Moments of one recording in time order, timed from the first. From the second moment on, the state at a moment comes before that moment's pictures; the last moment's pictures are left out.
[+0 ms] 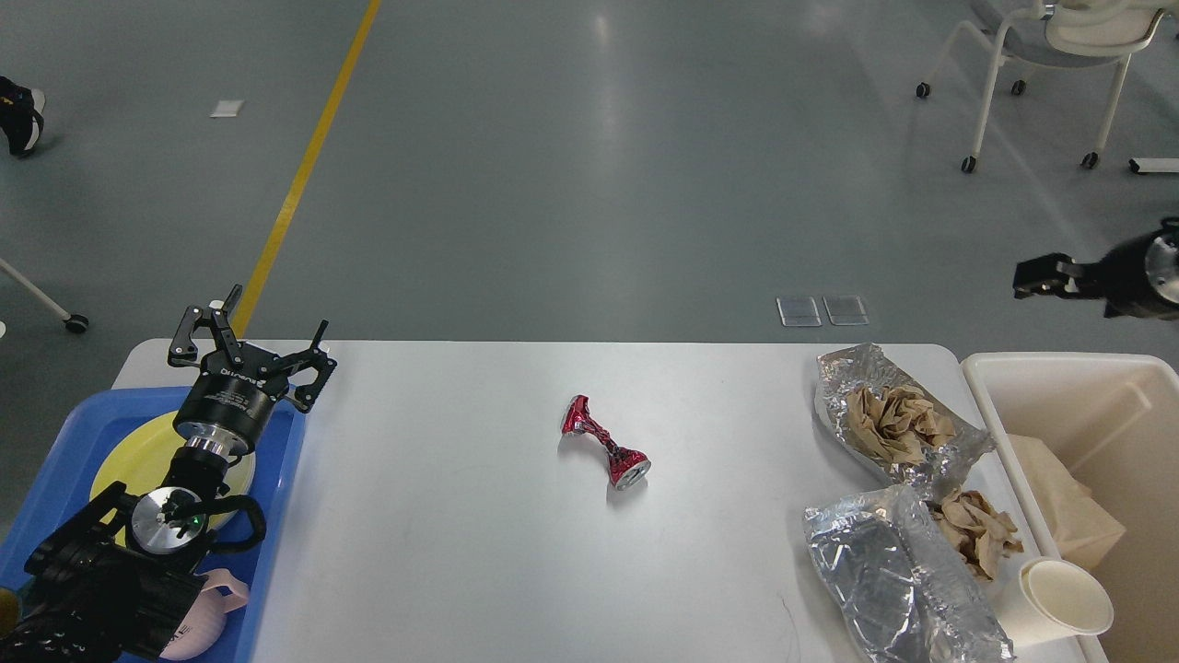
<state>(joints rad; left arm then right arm) -0.52 0.22 -1.13 -0.44 -0.15 -0.71 -0.12 1.55 -0.60 -0.97 0.61 -0.53 0.58 0.17</state>
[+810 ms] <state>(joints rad) -0.52 0.22 -1.13 -0.44 -0.15 -0.71 -0.12 2.64 -0.71 -1.15 1.51 -0.51 0.96 0.23</state>
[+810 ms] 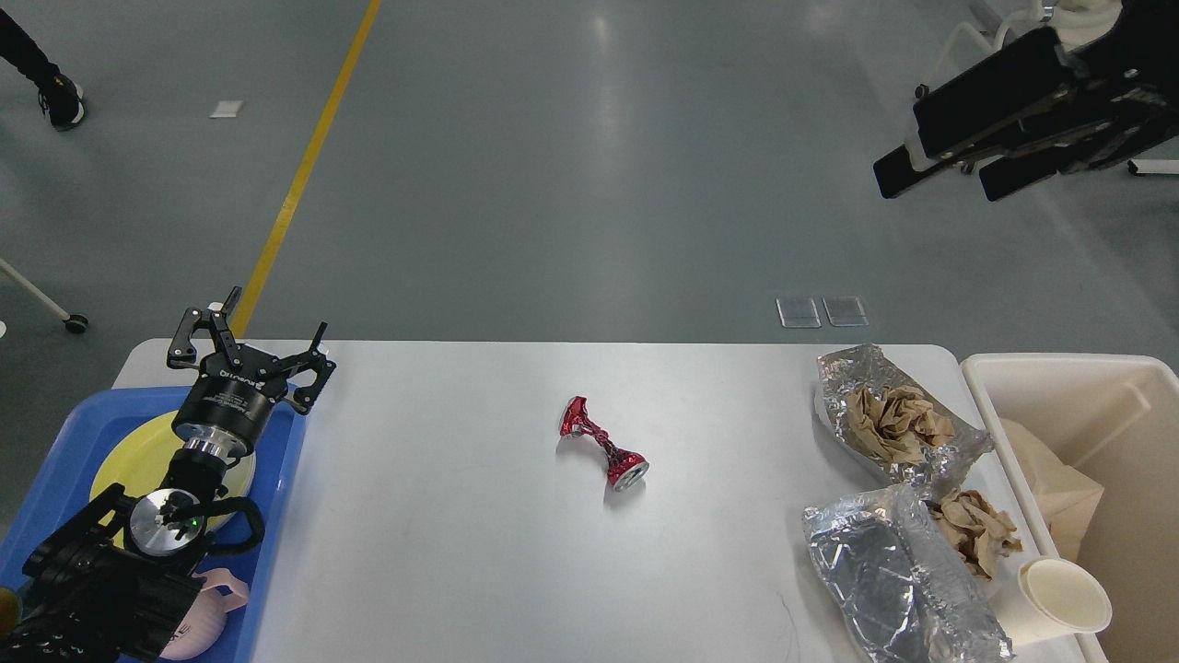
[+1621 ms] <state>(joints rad) -0.52 0.22 -1.13 -0.44 -0.15 -0.71 -0.12 1.40 -0.51 -1.15 1.07 -0.61 0.31 0.22</state>
